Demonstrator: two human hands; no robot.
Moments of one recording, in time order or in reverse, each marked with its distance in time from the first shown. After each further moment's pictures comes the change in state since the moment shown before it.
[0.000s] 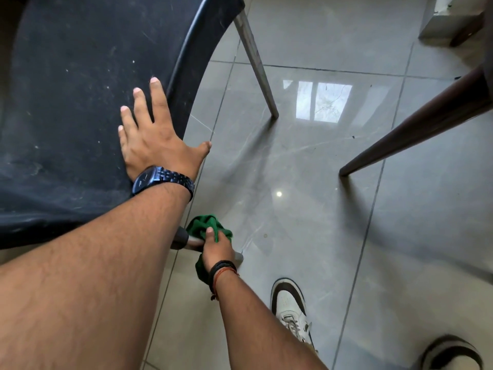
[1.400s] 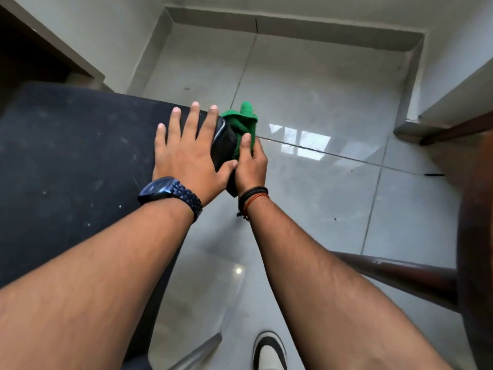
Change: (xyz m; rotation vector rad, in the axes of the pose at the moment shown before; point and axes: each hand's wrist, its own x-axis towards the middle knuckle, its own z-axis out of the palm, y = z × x) left_hand 0.190 0.095 0.001 -0.021 -0.184 0.329; right_hand 0.087 -0.359 -0.127 0.441 0.258 -0.636
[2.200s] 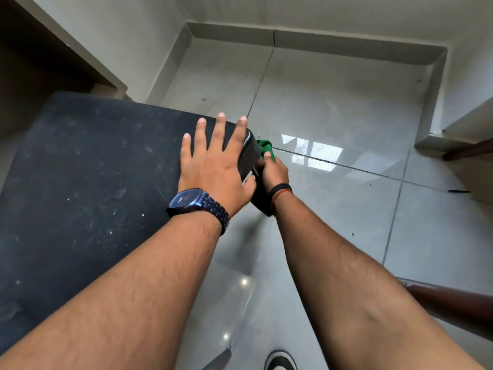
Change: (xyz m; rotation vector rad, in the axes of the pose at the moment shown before) left_hand 0.000 -0.001 0.001 0.014 -0.007 0.007; right_hand 0.051 0.030 -0.002 -0.230 -0.009 0.271
